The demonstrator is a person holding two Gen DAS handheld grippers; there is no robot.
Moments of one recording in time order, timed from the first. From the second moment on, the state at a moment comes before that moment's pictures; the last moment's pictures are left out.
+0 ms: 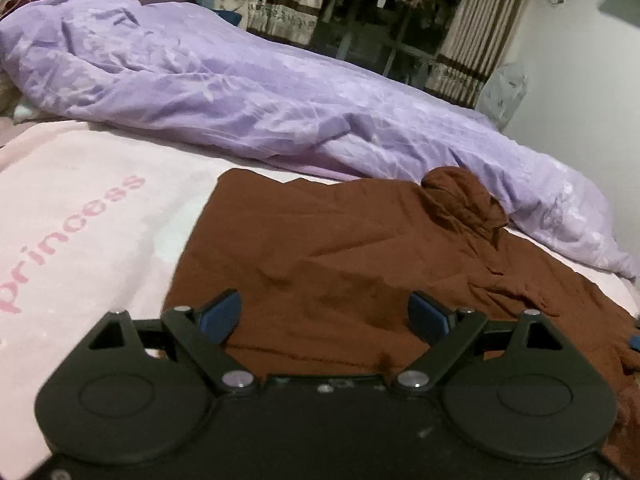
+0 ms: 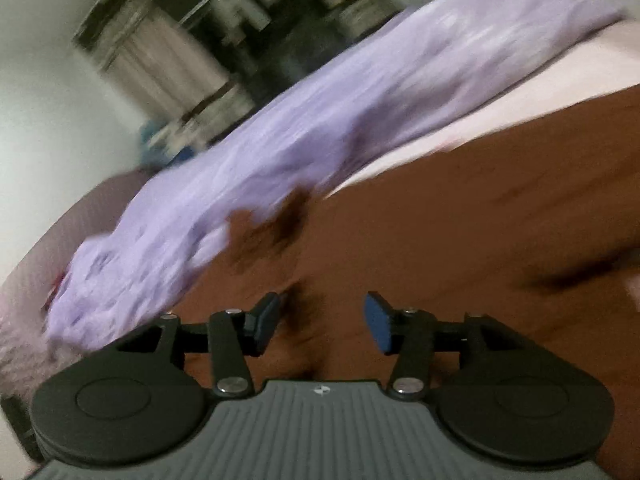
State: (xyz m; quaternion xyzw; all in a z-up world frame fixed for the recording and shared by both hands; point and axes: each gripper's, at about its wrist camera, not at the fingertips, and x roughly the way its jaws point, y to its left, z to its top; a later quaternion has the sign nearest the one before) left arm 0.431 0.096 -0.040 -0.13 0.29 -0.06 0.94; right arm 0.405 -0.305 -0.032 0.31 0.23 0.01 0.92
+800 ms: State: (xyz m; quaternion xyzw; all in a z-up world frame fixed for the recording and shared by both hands) left arm 0.414 0.076 -0.049 -0.09 0.30 -0.02 0.95; right arm 0.295 -0.591 -0.113 0.43 0.13 -0.32 0.83
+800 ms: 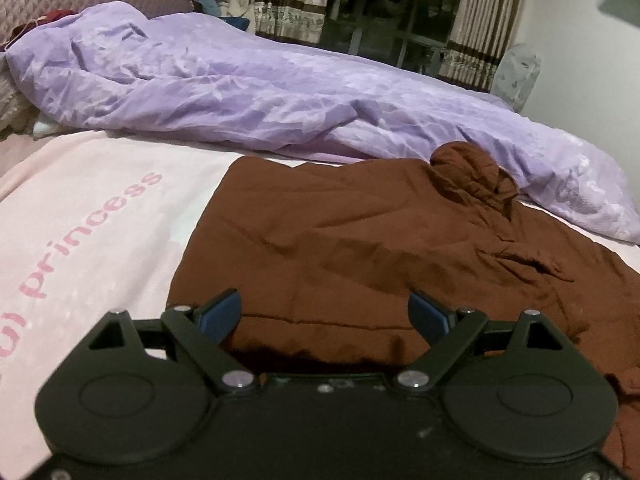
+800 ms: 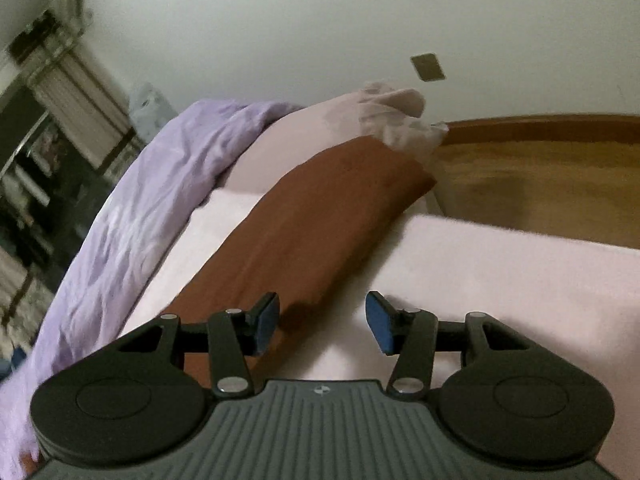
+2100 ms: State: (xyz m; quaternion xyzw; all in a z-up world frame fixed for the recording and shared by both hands) left arm 0.411 0.079 -0.033 -0.17 0.30 -0.10 0.93; right arm 0.408 -0.266 0.055 0.15 0.04 0.07 0.98
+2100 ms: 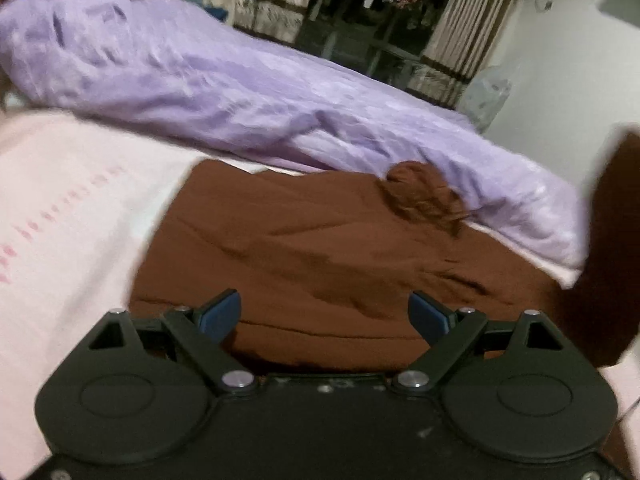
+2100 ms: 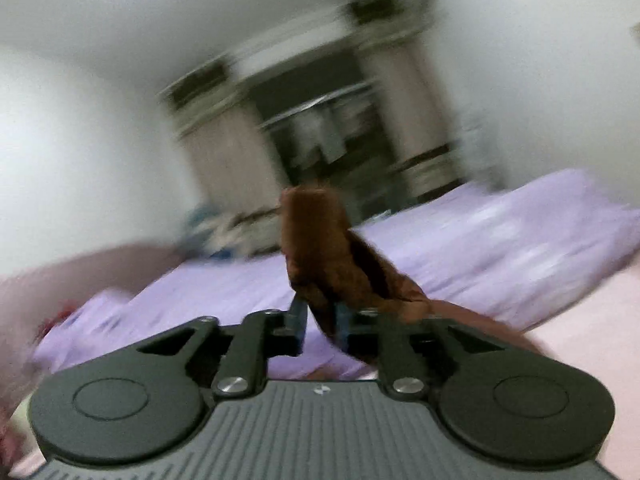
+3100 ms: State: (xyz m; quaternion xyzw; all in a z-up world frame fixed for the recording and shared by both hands) left arm 0.494 -0.032 -0.046 -0.32 0.35 -0.25 0.84; right arm 0.402 -0.393 -0.090 0.42 0.24 -0.02 0.87
